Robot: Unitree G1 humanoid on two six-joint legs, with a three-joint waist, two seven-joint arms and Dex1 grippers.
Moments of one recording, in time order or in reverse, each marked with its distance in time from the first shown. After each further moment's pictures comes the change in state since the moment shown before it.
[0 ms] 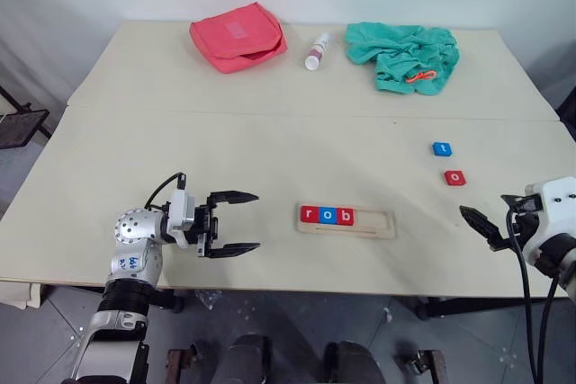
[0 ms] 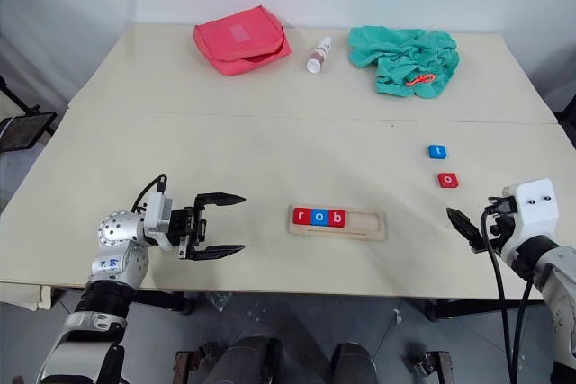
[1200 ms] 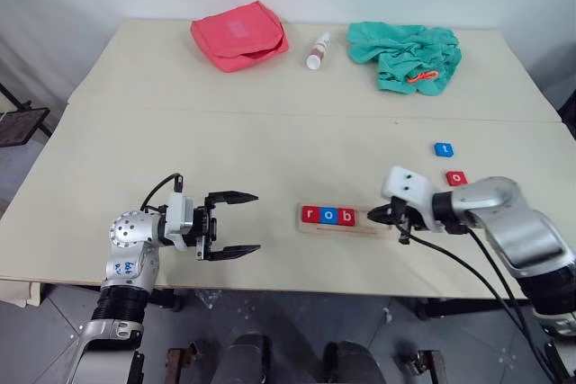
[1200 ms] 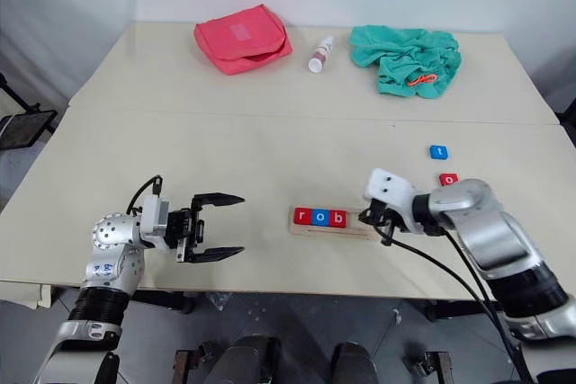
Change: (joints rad) left arm 0.041 0.016 0.002 -0.078 -0.002 0.014 0.037; right arm -0.416 -0.205 0.635 0.087 -0.184 0.001 0.415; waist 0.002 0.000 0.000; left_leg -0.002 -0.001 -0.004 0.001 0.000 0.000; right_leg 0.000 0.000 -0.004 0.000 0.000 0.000
